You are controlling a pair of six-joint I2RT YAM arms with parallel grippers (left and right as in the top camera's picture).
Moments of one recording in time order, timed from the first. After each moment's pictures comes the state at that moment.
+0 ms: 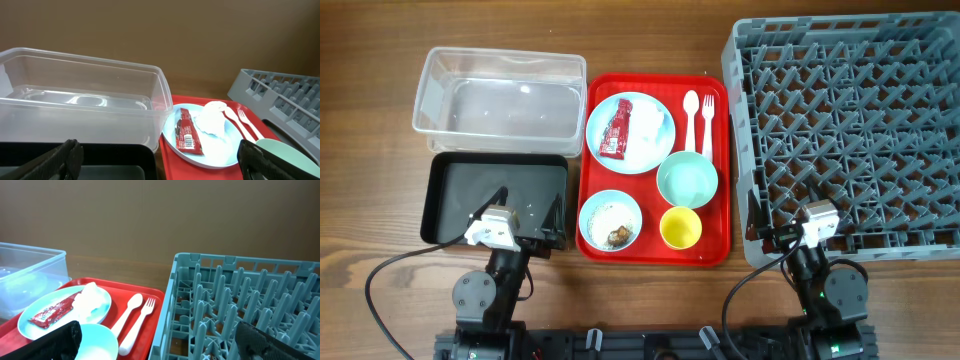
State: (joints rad) left arm -0.08 0.01 0.01 -0.06 0.13 -0.20; right arm 0.17 0.02 0.01 0.00 -0.05 -0.01
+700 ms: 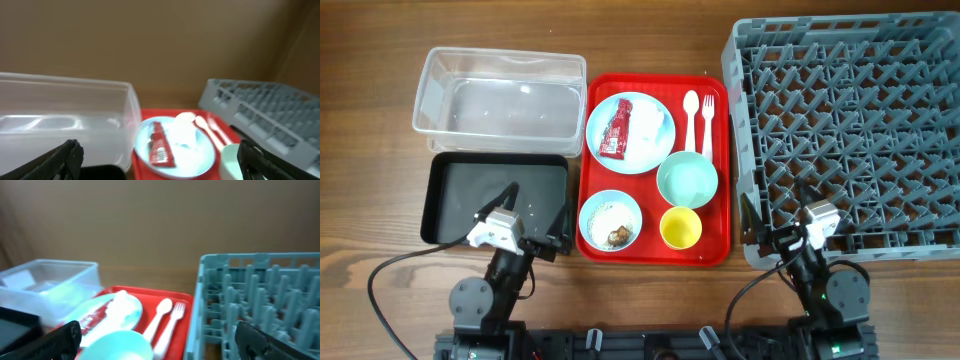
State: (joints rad) left arm -0.08 0.01 0.01 0.04 0.27 -0.22; right arm 0.17 0.02 0.02 0.02 -0.16 0.14
